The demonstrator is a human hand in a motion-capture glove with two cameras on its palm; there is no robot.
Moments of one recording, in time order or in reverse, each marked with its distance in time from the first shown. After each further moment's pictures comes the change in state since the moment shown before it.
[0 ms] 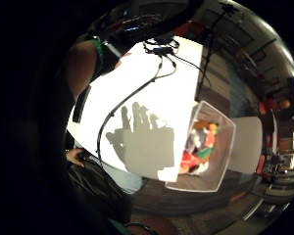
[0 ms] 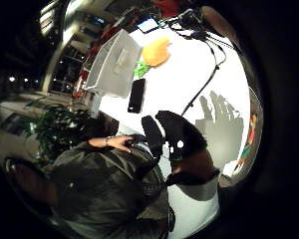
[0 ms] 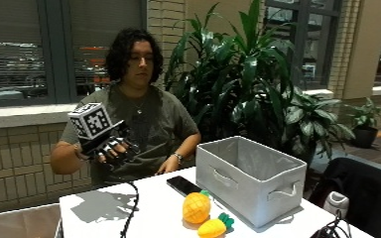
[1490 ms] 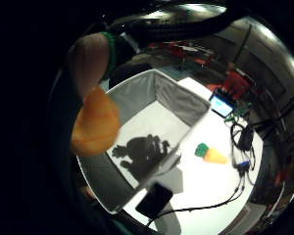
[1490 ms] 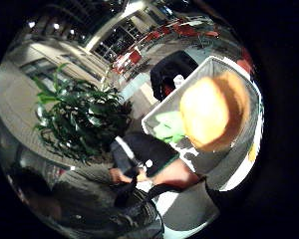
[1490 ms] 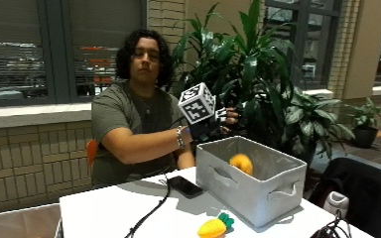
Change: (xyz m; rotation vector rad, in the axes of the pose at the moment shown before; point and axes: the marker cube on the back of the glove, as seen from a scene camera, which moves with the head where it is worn) arm -0.294 -0.214 0.046 0.198 -0.266 -0.504
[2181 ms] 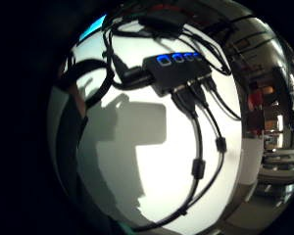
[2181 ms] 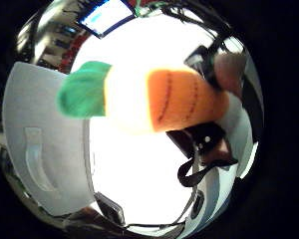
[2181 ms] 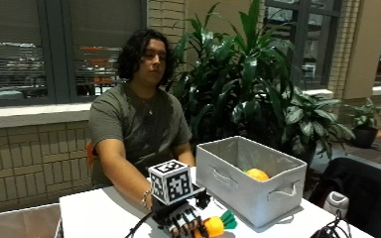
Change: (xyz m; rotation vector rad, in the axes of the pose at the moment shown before) arm 0.285 0.129 0.047 -0.170 0.541 0.695
